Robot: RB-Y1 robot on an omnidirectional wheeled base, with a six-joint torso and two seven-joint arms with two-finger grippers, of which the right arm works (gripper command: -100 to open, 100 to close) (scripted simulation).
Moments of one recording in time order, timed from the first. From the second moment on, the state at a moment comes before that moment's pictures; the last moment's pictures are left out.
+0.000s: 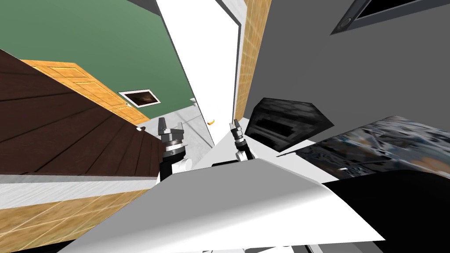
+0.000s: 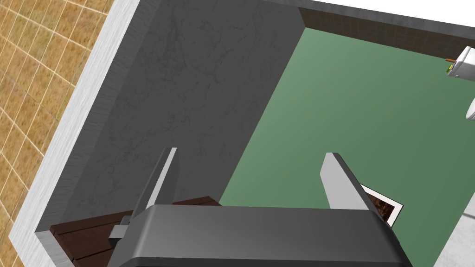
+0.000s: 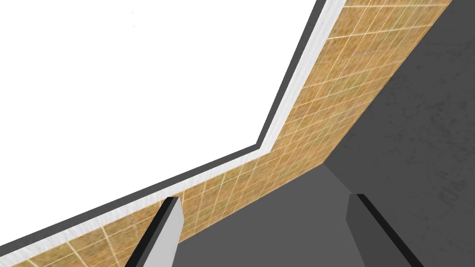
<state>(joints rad) 0.28 -0.10 0.36 -1.84 -0.03 -0.69 0.03</state>
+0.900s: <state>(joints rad) 0.19 -0.14 0.52 -1.62 -0.04 -0.71 -0.01</state>
